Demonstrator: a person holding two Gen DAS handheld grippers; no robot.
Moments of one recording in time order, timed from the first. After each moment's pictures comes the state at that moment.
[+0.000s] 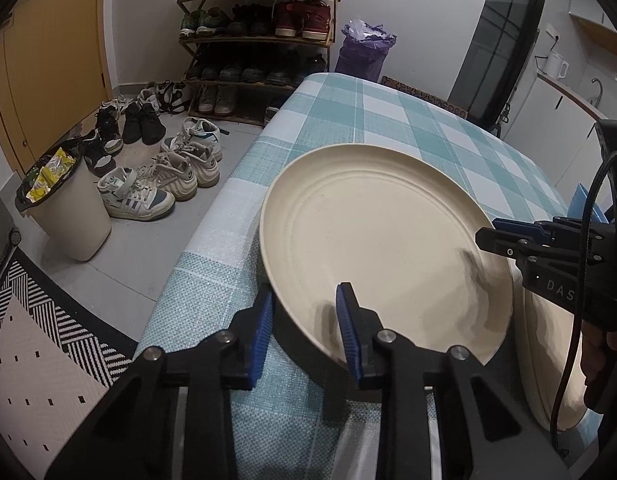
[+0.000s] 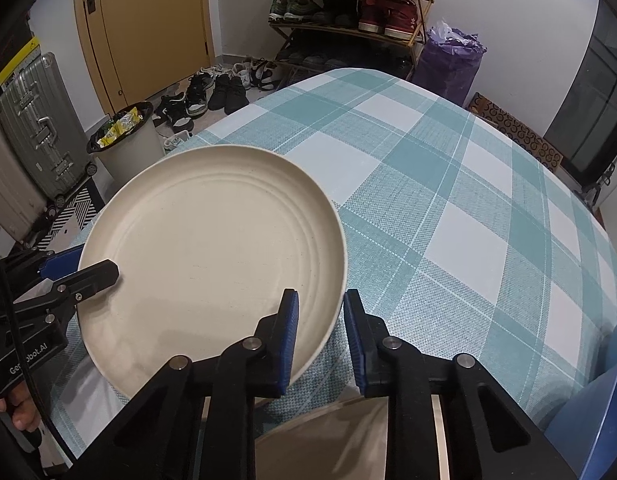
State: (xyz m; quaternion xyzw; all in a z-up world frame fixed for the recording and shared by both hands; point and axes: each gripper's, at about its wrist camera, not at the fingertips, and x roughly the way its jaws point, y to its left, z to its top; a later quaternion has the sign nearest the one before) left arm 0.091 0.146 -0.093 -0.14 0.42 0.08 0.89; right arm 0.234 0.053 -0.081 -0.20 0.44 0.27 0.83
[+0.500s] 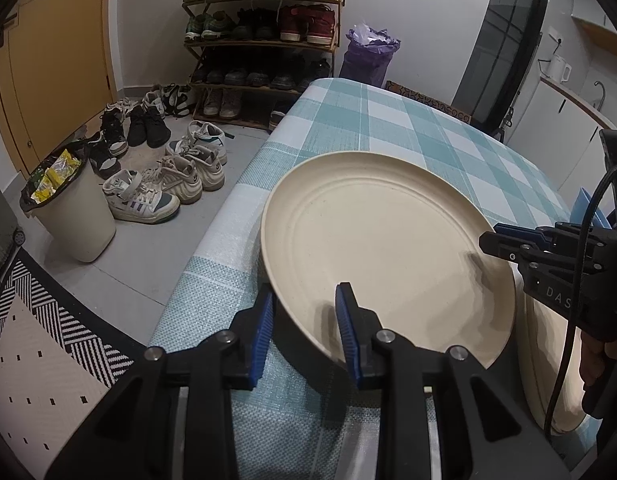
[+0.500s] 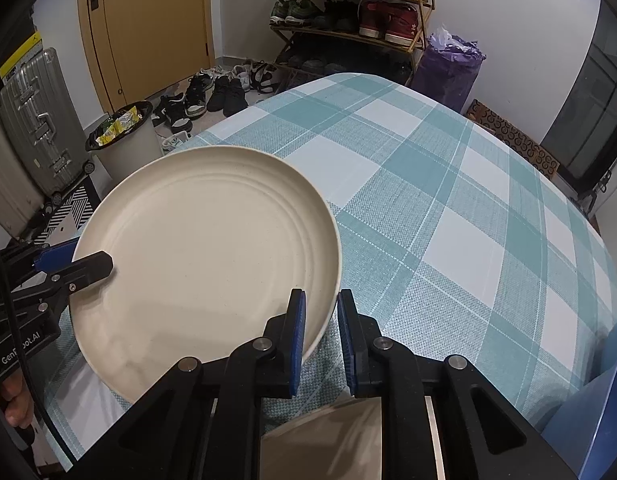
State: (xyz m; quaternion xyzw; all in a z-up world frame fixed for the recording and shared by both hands) left arm 0.088 0.148 -0.090 -0.14 0.41 0.09 0.90; right arm 0.229 0.055 -0.080 -0.21 0.43 0.27 0.84
